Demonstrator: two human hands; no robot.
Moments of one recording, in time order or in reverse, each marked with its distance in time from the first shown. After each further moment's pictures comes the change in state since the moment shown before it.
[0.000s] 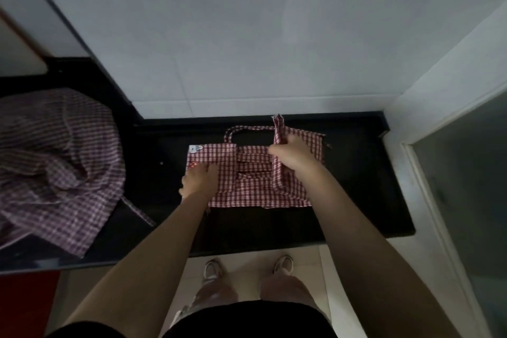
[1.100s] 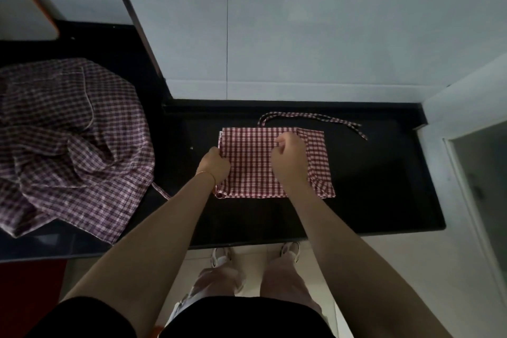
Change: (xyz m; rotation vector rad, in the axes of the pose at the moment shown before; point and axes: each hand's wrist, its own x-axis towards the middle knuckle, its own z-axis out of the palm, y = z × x) left_hand 0.049 -0.037 -0.039 -0.226 -0.242 0.070; right_hand 0.035 0.031 0.134 -0.307 0.482 -0.384
